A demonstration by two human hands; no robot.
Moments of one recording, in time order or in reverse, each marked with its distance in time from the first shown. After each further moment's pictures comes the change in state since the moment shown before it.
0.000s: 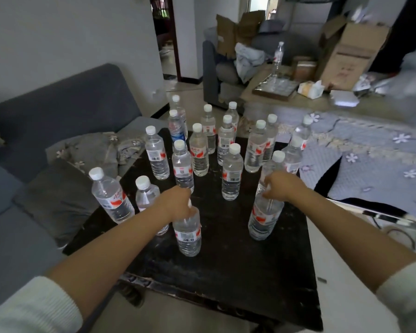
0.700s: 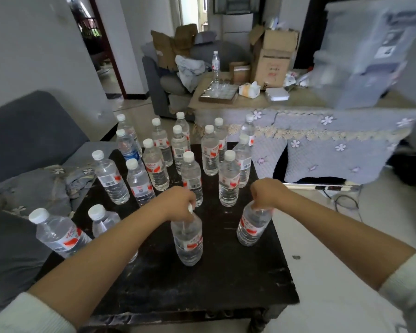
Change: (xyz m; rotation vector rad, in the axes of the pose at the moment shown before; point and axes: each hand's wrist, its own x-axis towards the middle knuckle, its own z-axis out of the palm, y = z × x) left_hand 0.004 0.066 -0.033 0.093 -0.110 0.378; right_hand -0.060 0.025 0.000 0.024 -0.013 0.155
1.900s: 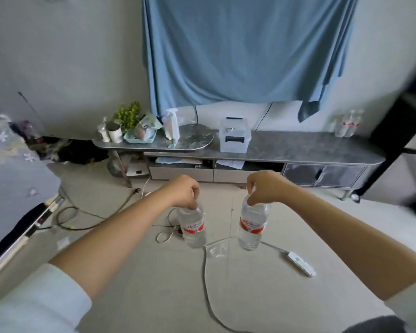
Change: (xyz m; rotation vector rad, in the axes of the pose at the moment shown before) left_hand -0.174 0.621 0.177 0.357 -0.269 1.400; right_hand -0.605 0.263 0.160 0.607 0.228 1.411
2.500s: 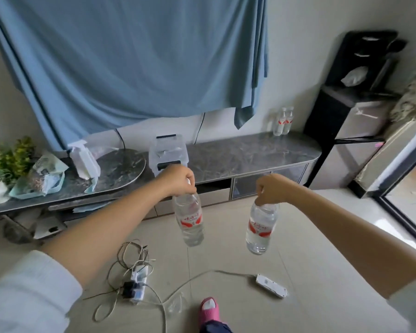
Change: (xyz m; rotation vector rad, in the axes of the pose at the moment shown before) left_hand 0.313 0.164 -0.042 -0.041 0.003 0.281; right_hand 0.148 0.250 -0.091 0.016 -0.072 0.362
